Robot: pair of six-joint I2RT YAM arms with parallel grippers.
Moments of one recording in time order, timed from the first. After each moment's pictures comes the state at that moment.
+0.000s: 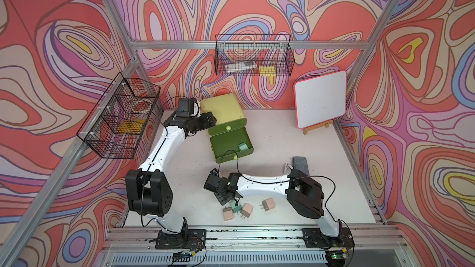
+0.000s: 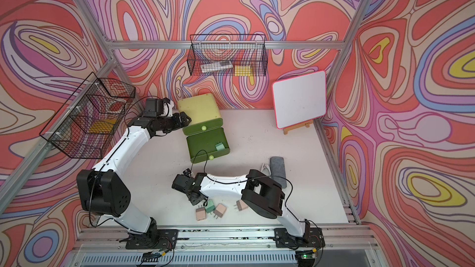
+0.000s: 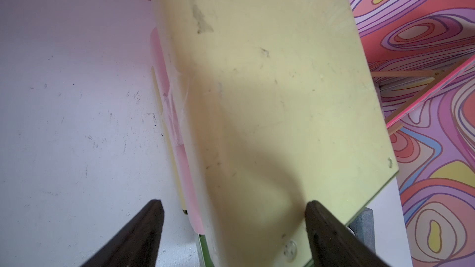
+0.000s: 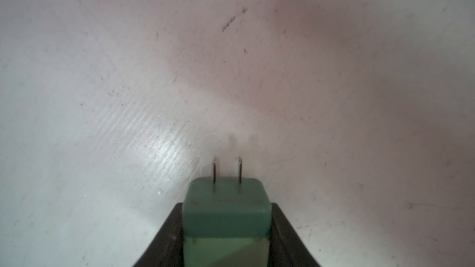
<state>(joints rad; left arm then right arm) -0.09 1.63 1.48 -0.61 0.28 -0.40 1.23 2.13 1.63 -0.78 0.24 0.52</state>
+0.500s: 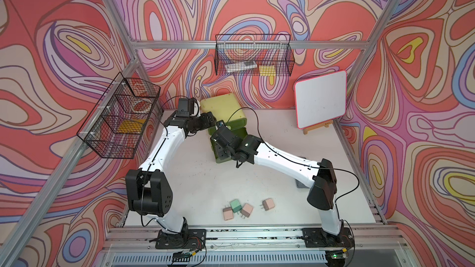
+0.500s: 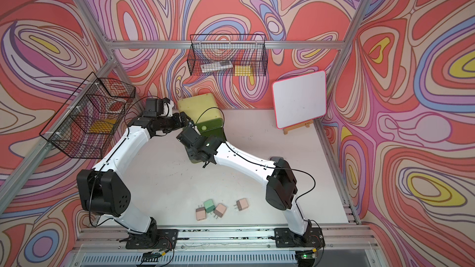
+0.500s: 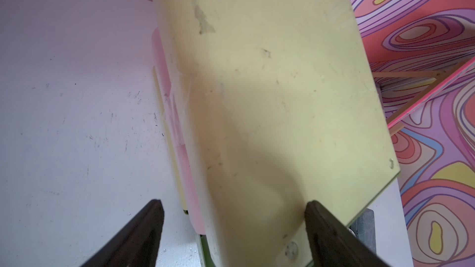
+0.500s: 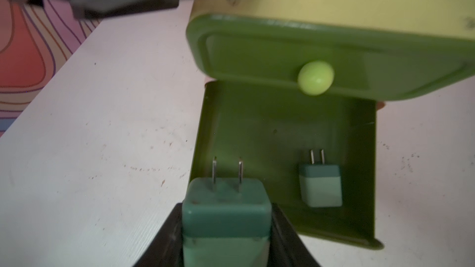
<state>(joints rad) -0.09 1.63 1.48 -0.61 0.27 -0.40 0.99 2.06 2.02 -0.77 0.37 0.38</state>
